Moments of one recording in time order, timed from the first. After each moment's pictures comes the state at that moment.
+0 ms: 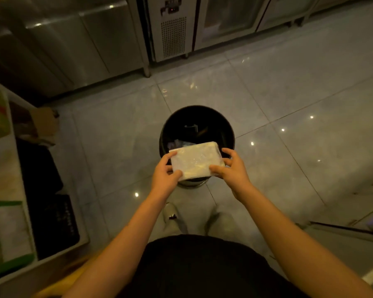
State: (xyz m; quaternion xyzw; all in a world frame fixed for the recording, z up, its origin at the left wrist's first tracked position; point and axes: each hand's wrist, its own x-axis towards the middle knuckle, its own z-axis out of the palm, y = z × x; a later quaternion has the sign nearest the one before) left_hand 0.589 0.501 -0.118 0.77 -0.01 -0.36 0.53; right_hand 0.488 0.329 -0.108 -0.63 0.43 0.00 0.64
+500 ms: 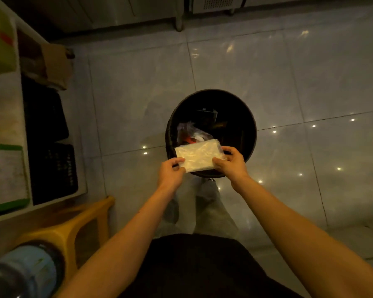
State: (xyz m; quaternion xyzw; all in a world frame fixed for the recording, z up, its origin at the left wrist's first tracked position) left_hand 0.610 0.441 -0.204 0.78 0.20 -0.36 0.46; right_hand 0.567 0.257 -0.230 -0.66 0.45 0.16 0.58
